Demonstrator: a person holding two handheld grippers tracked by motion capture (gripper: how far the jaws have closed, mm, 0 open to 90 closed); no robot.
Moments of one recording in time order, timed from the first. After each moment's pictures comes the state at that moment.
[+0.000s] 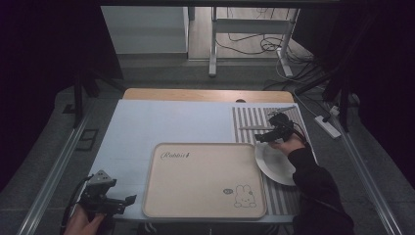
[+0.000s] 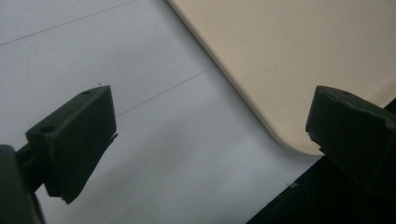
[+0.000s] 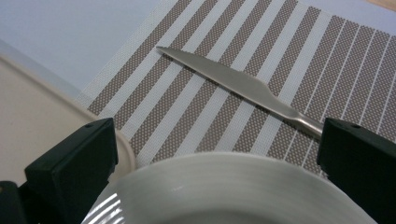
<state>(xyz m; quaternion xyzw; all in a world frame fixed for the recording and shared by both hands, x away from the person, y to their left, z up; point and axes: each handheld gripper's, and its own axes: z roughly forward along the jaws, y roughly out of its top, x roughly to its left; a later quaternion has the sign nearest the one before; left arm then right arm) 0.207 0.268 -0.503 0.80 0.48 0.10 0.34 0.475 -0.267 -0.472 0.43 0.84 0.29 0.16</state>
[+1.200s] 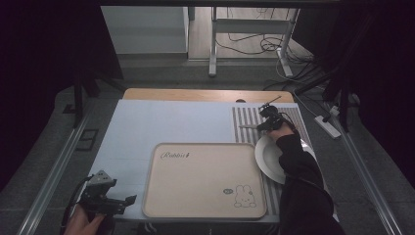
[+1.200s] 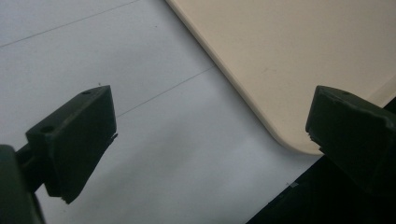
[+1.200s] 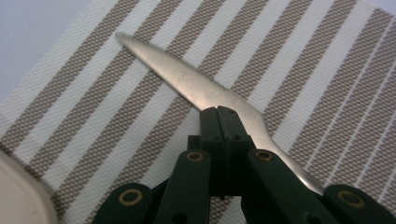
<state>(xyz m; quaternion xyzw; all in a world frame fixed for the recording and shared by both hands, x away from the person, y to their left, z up) 0.207 0.268 -0.502 0.80 0.48 0.10 0.34 0.539 -0.256 -0.497 0.42 0.88 0.21 0.12</state>
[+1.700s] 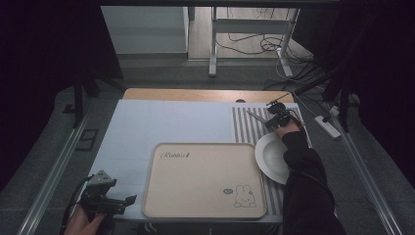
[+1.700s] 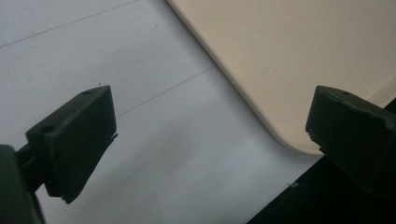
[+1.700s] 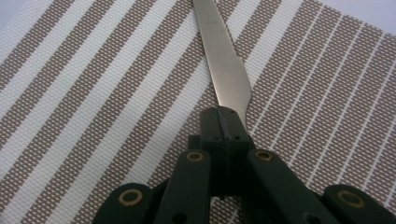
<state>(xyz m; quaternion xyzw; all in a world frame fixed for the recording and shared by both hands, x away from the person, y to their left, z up) 0.207 0.268 -0.502 0.80 0.48 0.10 0.34 0.555 -0.283 -0.495 0.44 0.86 0.21 0.13</state>
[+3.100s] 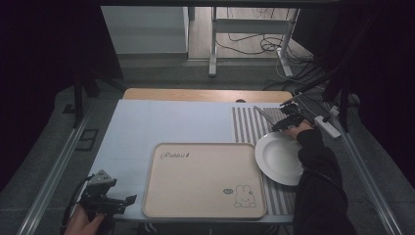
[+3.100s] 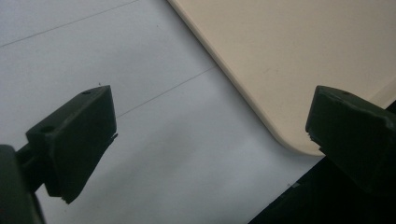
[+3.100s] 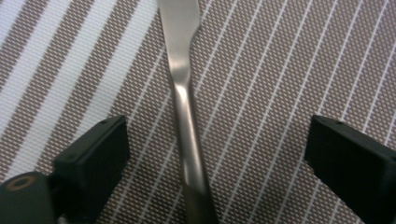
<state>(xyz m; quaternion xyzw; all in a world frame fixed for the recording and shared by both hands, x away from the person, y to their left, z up) 0.207 0.267 -0.502 0.80 0.48 0.10 0.34 0.557 -0.327 -0.494 0.51 0.84 0.15 0.13</state>
